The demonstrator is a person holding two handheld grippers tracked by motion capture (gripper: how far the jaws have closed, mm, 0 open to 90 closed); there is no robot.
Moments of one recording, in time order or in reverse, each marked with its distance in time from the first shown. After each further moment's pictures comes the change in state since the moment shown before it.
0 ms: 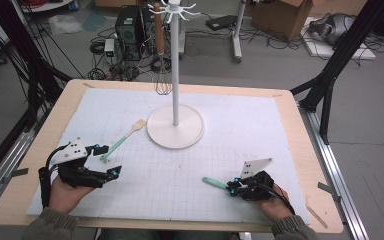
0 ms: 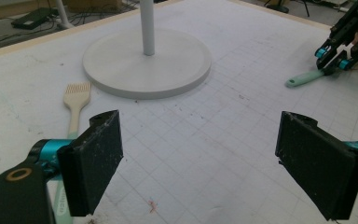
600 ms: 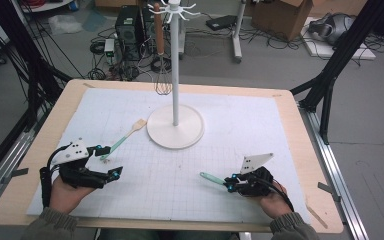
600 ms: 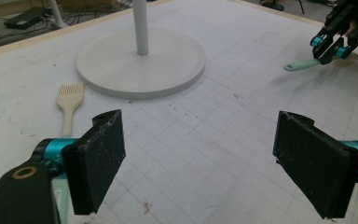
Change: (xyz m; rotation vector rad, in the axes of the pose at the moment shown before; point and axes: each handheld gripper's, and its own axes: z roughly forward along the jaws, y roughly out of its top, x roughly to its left) left arm -0.002 0.001 0.001 0.005 -0.018 0.007; right arm -0.001 0.015 -0.007 -0.049 0.019 -0.001
